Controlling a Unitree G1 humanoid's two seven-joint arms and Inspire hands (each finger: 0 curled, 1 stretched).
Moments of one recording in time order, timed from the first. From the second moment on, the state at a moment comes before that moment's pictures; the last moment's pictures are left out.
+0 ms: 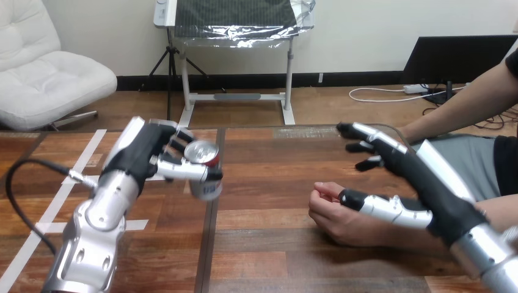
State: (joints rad) left arm -0.36 0.34 -0.06 0.22 0.29 0.27 -0.17; right arm 0.01 -0.48 -0.04 0.10 -0.11 -0.46 0.30
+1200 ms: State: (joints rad) left arm -0.38 0.36 -0.06 -0.02 0.28 0.27 -0.22; right arm -0.23 -0.66 -0.04 0.29 -0.26 -0.54 0.33
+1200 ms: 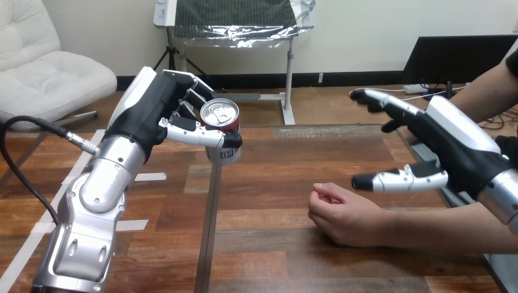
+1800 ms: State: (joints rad) left arm -0.38 0.36 -0.06 -0.08 0.28 0.28 -0.24; right arm -0.28 -0.71 0.03 0.47 -0.35 -0.55 0.37
